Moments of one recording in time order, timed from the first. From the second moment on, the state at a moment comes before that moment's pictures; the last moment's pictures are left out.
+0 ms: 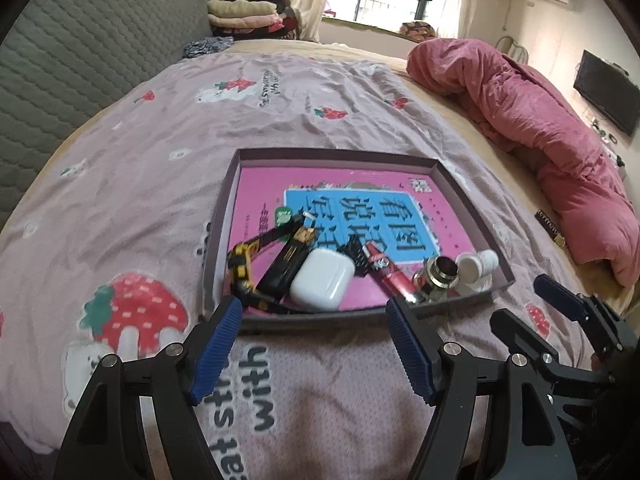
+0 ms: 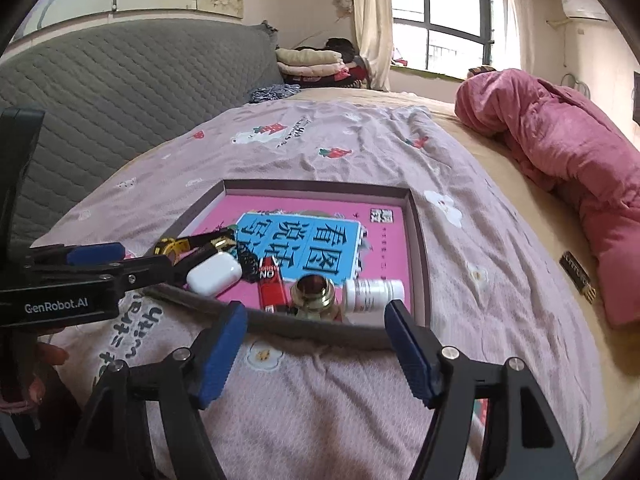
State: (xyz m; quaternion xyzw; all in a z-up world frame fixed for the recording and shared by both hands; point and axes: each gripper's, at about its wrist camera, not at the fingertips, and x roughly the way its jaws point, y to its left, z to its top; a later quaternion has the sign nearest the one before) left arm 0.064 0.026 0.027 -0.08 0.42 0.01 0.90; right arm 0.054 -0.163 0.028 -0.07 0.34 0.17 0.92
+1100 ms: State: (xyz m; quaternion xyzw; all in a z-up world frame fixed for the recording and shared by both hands) left arm 0.017 0.008 0.006 -0.08 0.45 0.04 0.89; right arm 0.020 -0.172 0.010 -0.06 0.36 0.14 0.92
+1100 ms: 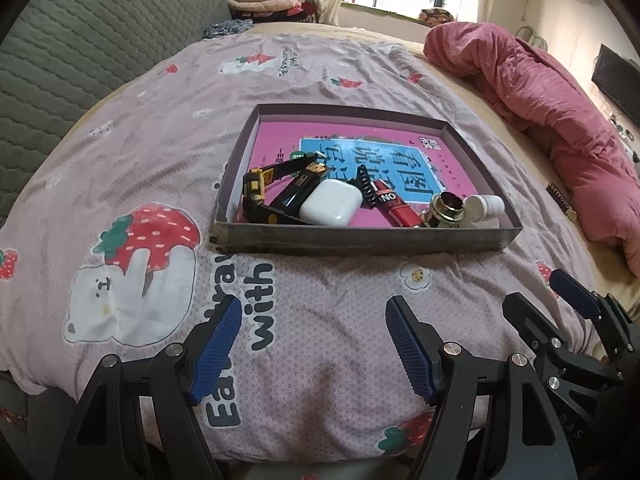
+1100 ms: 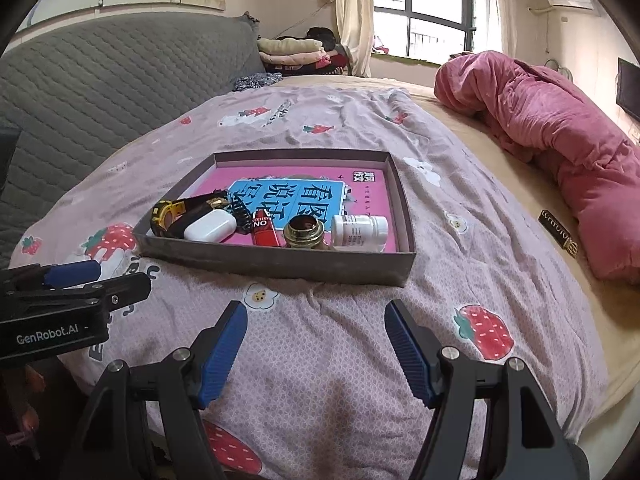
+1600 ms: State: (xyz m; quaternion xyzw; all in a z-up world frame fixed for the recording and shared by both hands) left arm 0.024 0.007 -0.014 -0.07 0.47 0.05 0.88; right arm 0.026 -0.166 -0.007 -0.07 0.37 0.15 0.91
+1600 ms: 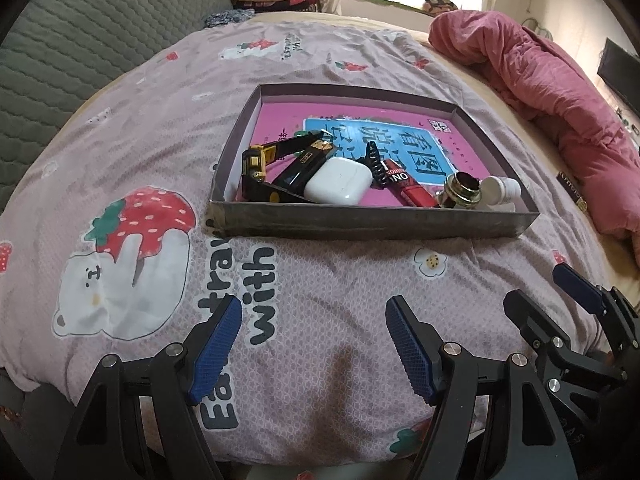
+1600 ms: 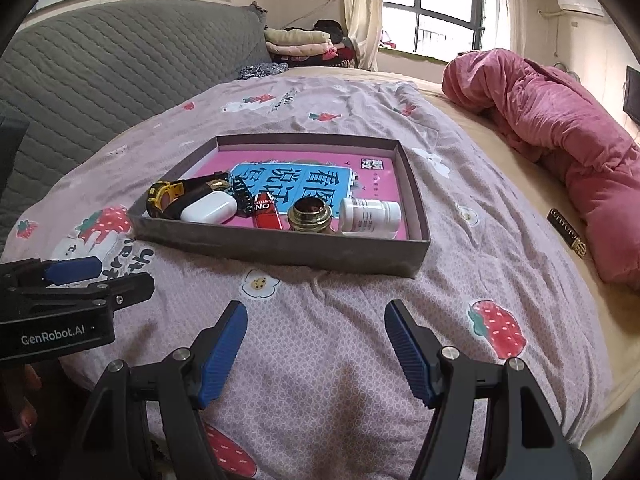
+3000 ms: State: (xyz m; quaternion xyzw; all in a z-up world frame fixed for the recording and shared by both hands) left arm 0.025 0.008 -0.017 -0.07 0.47 0.04 0.88; right arm 0.028 -0.165 -0.009 -0.08 0.37 0.15 0.91
